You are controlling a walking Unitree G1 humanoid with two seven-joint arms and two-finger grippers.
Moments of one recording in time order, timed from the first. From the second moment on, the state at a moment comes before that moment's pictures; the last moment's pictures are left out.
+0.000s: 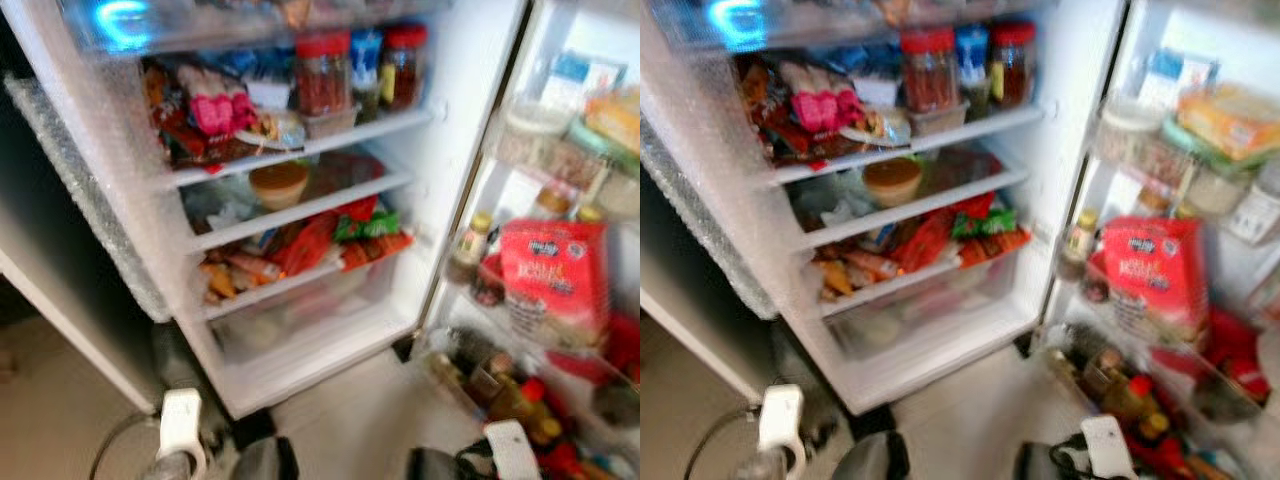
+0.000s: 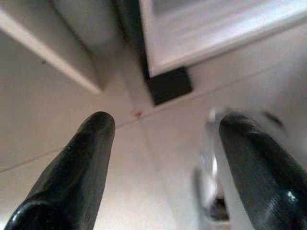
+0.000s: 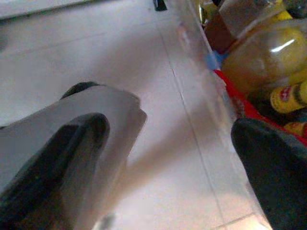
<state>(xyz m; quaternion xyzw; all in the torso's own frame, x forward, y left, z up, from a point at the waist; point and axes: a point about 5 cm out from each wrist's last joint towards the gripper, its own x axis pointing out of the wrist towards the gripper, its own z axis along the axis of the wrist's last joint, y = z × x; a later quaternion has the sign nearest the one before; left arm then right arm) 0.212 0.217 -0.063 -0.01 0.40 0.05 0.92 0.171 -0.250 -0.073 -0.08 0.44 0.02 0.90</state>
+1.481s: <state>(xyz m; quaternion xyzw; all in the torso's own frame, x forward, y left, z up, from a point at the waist) 0.202 0.226 -0.068 0.01 0.43 0.07 0.90 0.157 -0.243 -0.083 -0.01 0.46 -0.05 0.89</state>
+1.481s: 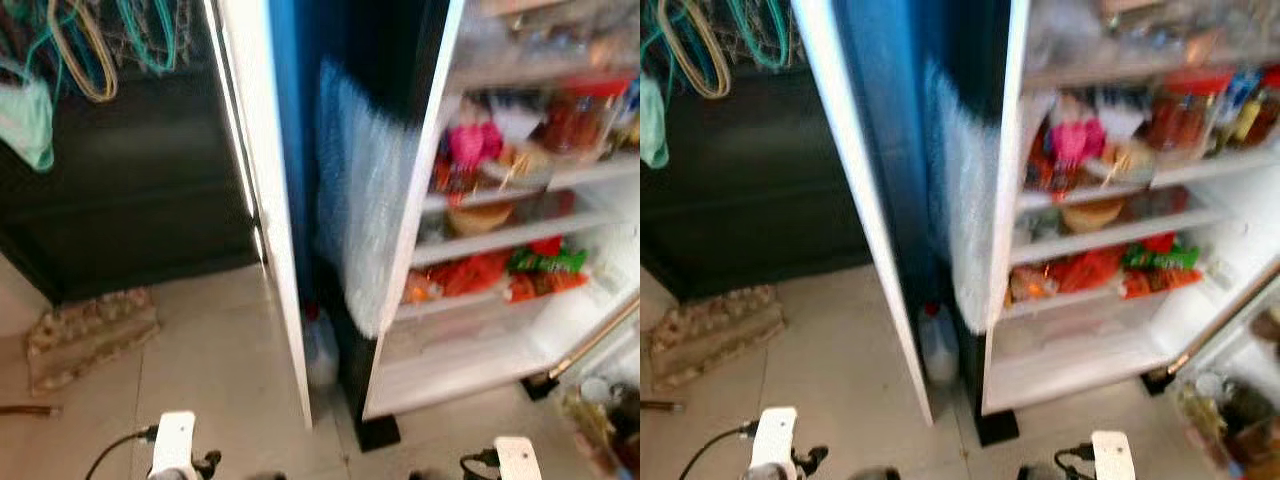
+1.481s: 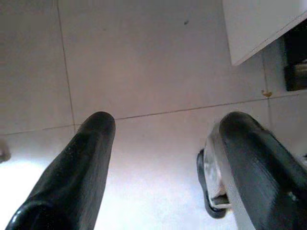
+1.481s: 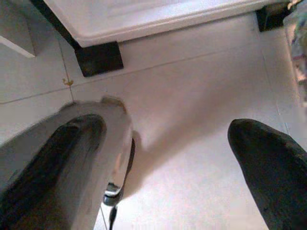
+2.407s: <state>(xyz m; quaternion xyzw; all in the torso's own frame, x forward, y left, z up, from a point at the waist) 0.188 0.236 -0.073 0.01 0.45 0.08 0.89 0.173 -0.237 -0.077 -0.01 0.43 -0.06 0.90</state>
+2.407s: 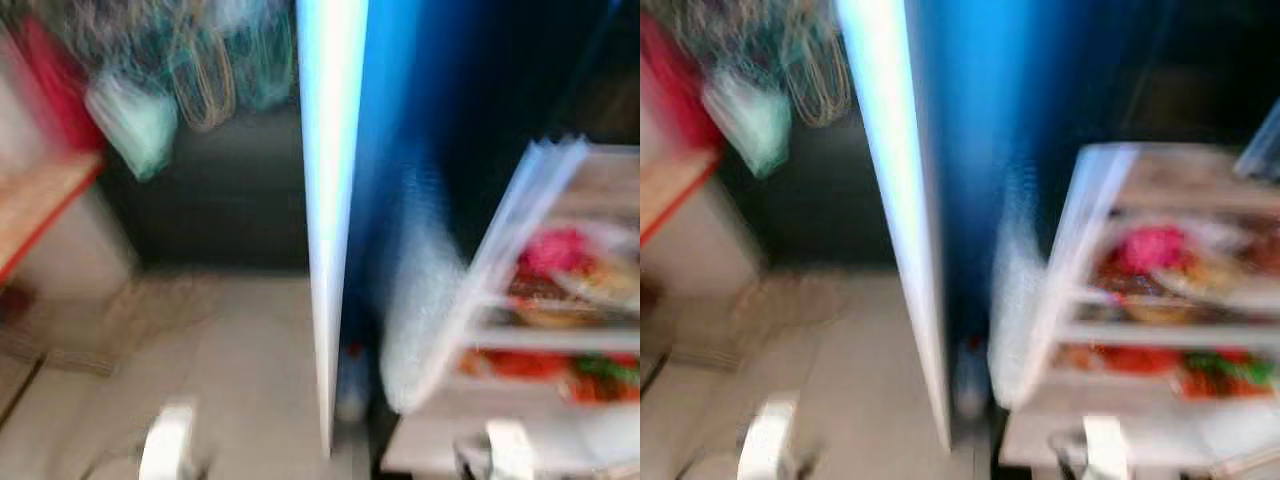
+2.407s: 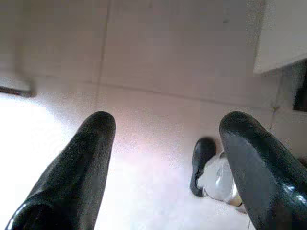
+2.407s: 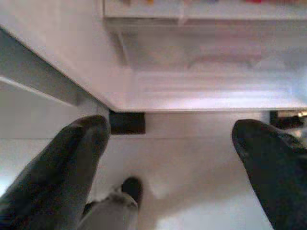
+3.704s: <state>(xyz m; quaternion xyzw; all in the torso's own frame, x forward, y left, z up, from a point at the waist) 0.190 0.234 -0.072 0.01 0.45 0.07 0.89 0.166 -0.238 -0.081 0.02 0.44 -0.09 0.89</state>
